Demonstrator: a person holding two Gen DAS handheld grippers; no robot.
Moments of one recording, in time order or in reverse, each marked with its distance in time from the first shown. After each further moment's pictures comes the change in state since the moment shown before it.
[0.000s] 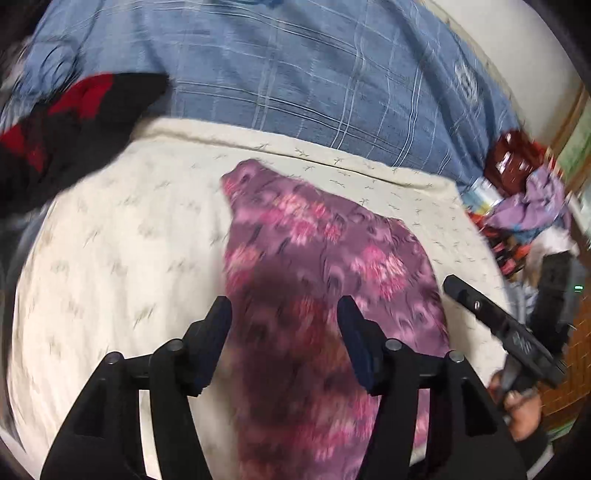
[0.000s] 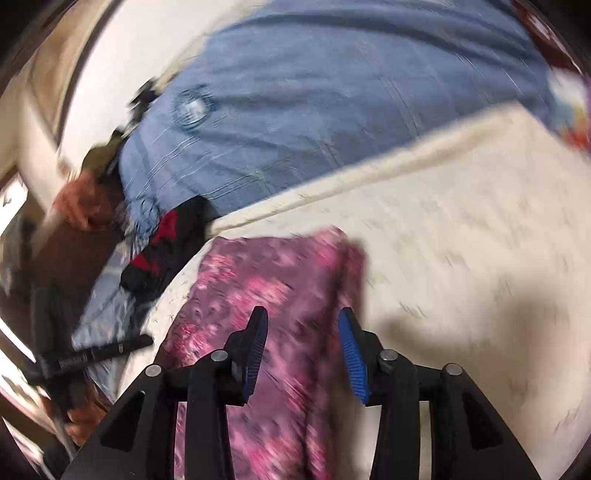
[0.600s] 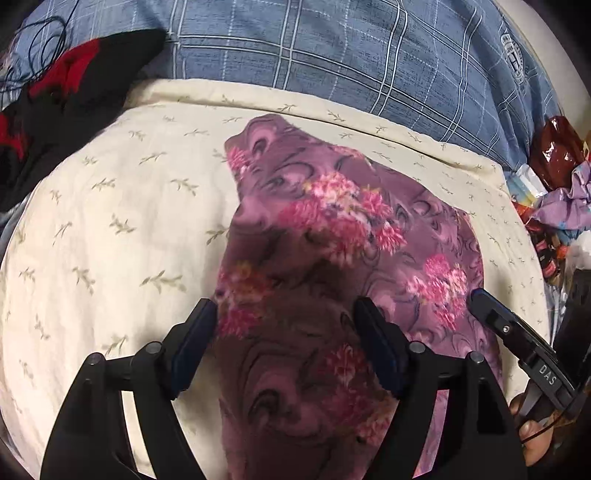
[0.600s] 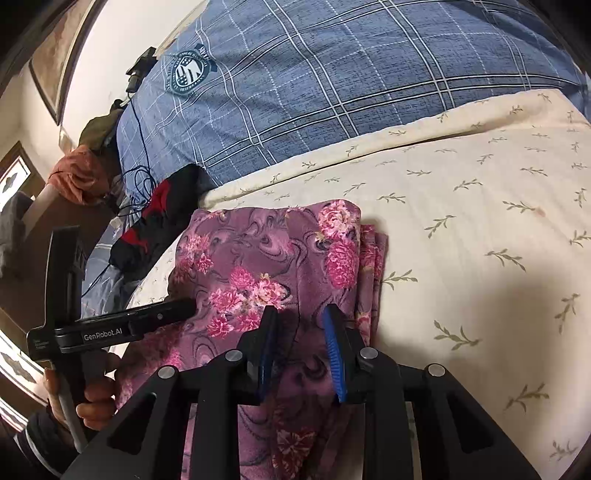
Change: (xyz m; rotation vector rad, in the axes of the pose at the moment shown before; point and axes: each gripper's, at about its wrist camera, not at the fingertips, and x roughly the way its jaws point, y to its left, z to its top) left arm 0.058 0.019 0.008 -0.042 0.105 0.089; right arm 0.045 -0.026 -0.006 0.052 0.080 0.016
